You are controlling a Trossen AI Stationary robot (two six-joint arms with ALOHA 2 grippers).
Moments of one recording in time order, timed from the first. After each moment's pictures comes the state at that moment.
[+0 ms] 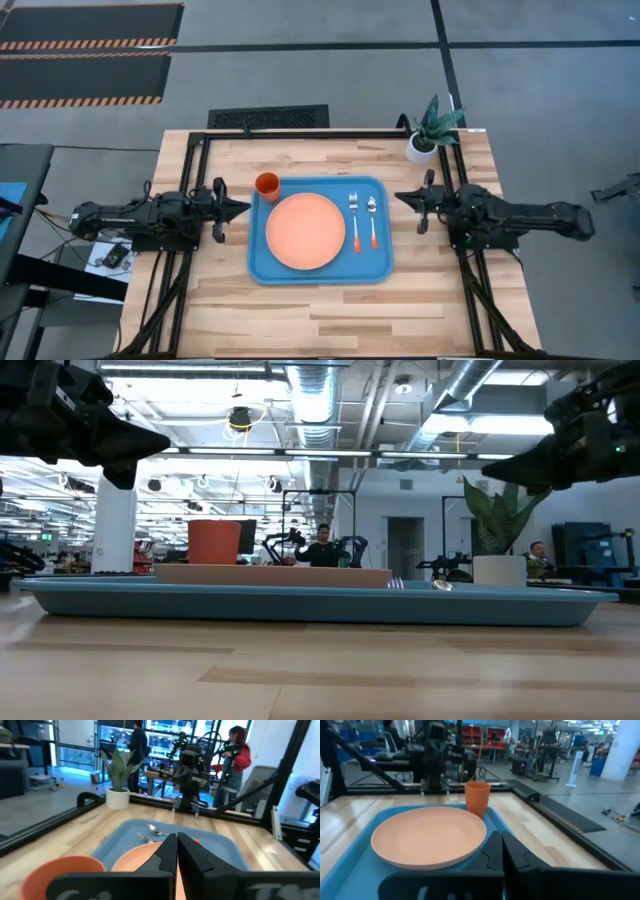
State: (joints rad) left arm -0.01 0.03 0.01 0.05 -0.15 -0.16; right arm -0.14 0.18 0.01 0.16 0.11 -0.04
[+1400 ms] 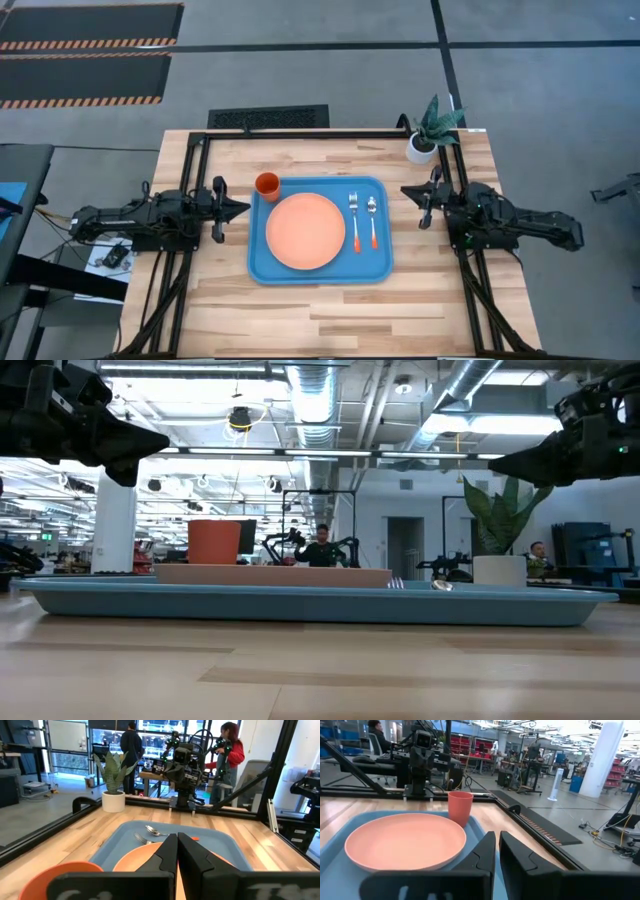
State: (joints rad) left arm 0.04 0.01 0.01 0.04 -0.07 -0.10; right arm -0.21 0.01 0.01 0.04 0.11 -0.13
